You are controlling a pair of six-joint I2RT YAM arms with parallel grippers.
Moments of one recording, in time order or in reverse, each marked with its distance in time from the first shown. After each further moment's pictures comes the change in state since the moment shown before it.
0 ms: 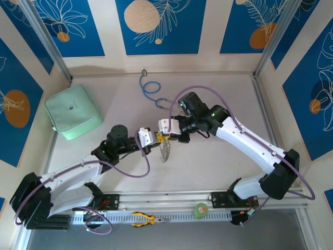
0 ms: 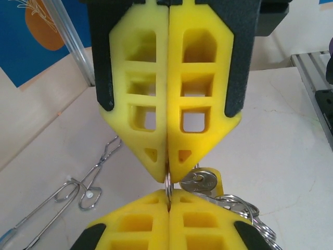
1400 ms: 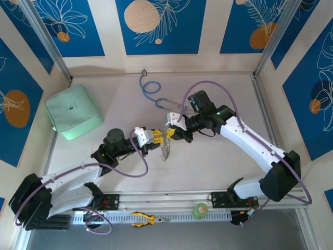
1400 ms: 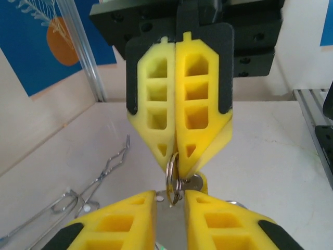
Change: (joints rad) left arm 0.000 -0.023 -0.064 0.142 -0.018 -0.130; right arm -0.130 -0.021 -0.102 0.086 -0.271 0.101
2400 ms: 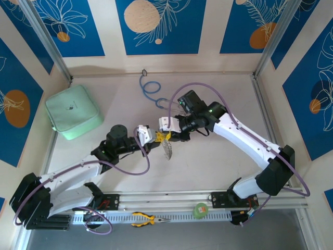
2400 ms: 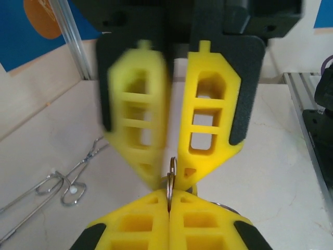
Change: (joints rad) left arm 0.000 0.018 0.065 -0.126 0.032 0.000; right arm 0.072 0.062 0.113 -0.115 0.198 -0.066
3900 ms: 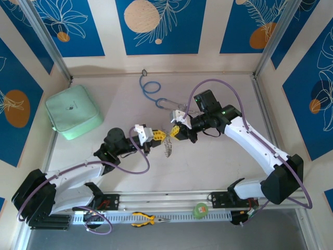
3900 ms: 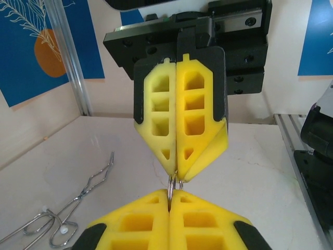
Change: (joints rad) left arm 0.000 0.042 -0.064 0.289 0.037 -0.119; right arm -0.146 -0.091 -0.136 0.077 -0.288 0.123
